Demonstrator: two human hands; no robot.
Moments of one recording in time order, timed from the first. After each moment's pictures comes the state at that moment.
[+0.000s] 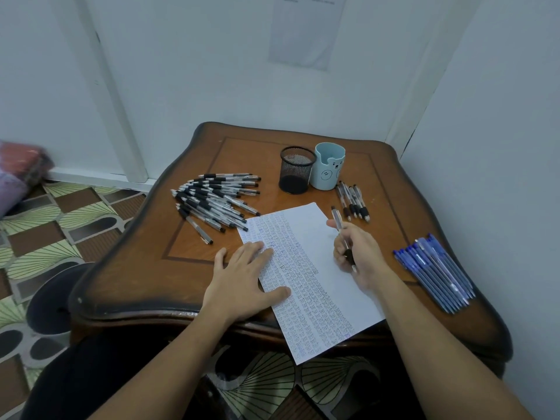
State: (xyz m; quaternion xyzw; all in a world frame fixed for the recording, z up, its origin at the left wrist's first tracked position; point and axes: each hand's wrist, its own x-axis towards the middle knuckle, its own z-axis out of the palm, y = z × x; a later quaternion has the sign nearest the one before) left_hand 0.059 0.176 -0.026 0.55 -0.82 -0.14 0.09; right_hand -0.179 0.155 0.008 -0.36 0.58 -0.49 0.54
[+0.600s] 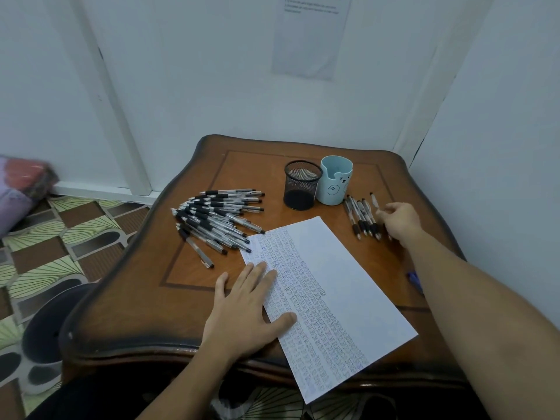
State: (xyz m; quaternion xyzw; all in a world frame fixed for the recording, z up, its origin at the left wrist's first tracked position) left_hand 0.057 0.172 -0.032 0.57 -0.81 -0.11 0.07; right_hand -0.268 0.036 0.020 -0.43 0.81 -0.33 0.24
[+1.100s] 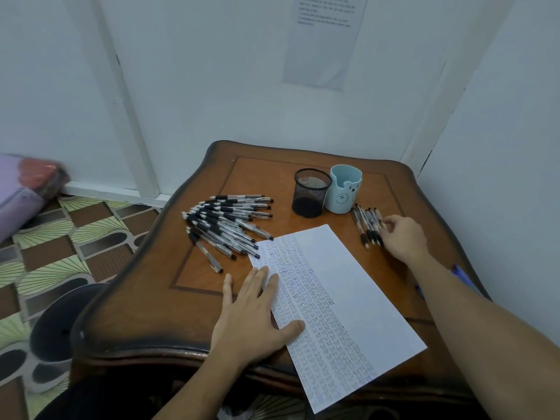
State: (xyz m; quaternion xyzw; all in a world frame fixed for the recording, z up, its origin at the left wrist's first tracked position) left_hand 0.056 0.172 -0.029 0.58 -0.80 -0.12 0.06; right_hand -0.257 0.048 0.012 -0.54 0.81 -0.21 0.09
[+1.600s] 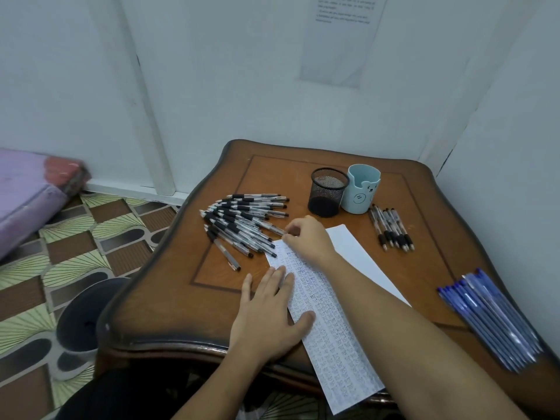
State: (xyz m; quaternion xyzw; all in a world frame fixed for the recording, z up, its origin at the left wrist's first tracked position) left_hand 0.058 0.173 -0.030 0.59 -0.79 -0.11 0.10; right_hand -0.069 0.040 -0.004 -0.68 0.64 -0.25 0.24
